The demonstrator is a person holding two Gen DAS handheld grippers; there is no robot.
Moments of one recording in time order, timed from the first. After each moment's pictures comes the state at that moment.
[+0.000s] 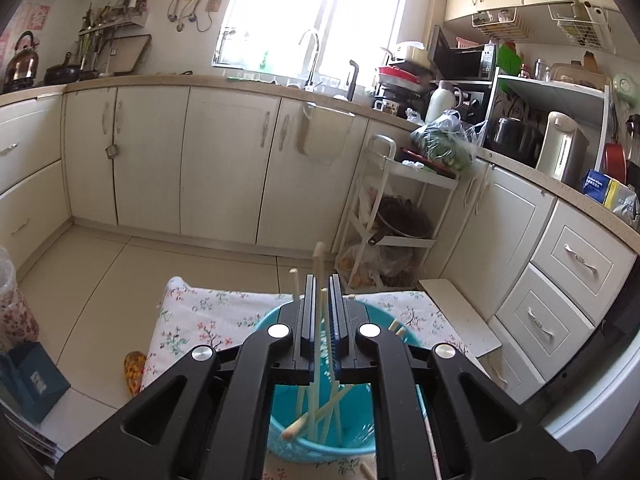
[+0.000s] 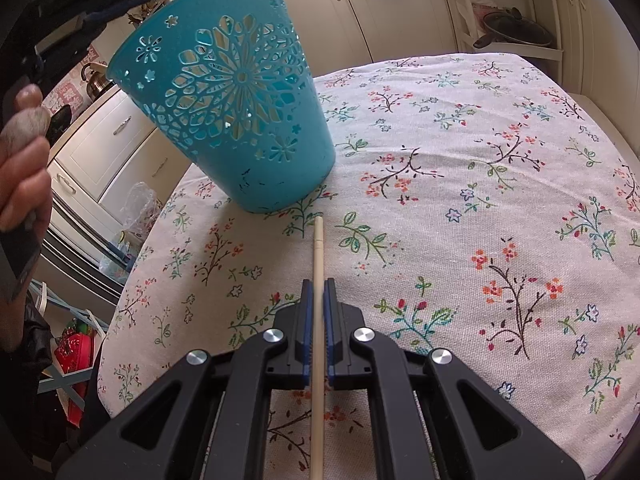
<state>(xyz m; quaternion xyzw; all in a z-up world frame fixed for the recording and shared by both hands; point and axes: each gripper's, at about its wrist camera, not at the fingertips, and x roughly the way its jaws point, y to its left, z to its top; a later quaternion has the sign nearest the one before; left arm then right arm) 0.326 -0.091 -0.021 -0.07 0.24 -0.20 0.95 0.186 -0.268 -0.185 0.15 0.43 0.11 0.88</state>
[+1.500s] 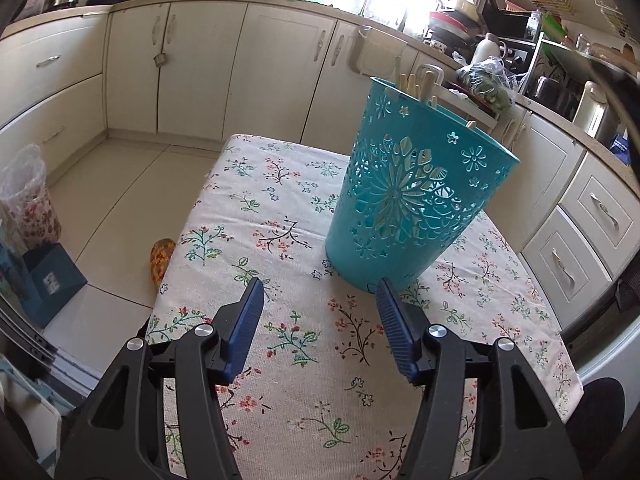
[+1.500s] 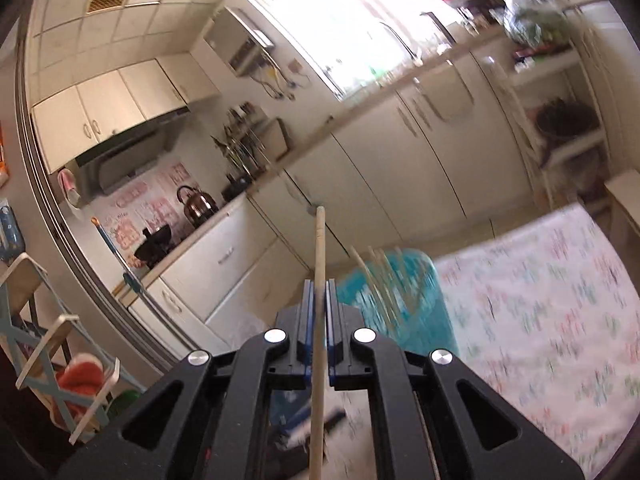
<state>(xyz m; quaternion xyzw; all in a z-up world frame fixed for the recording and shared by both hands) 0.247 -0.030 -0.155 -0.09 0.35 -0.14 0.92 0.202 -0.273 0.001 0.27 0.19 0.22 0.92</state>
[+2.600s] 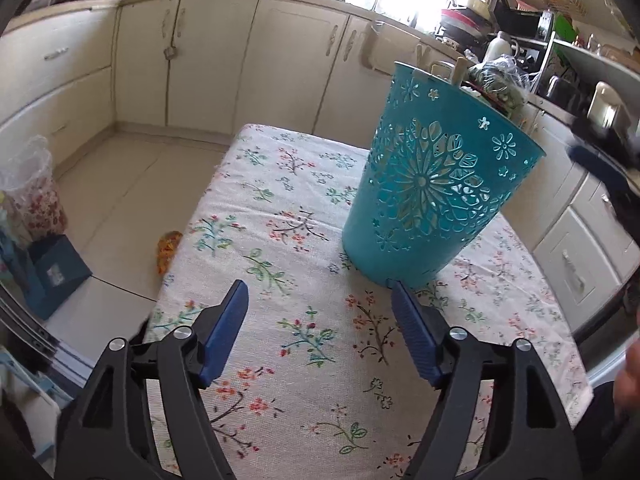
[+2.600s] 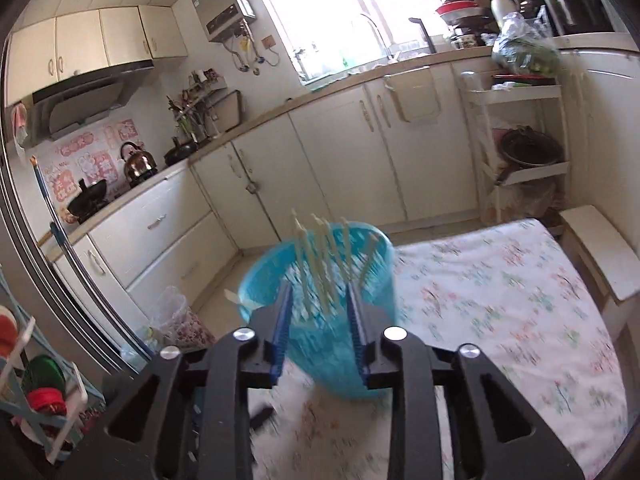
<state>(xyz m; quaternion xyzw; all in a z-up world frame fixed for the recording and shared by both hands) 0.252 -0.029 -0.167 -0.08 0.36 -0.12 0.92 0.185 -0.254 -0.051 0.16 0.23 0.10 0.95</state>
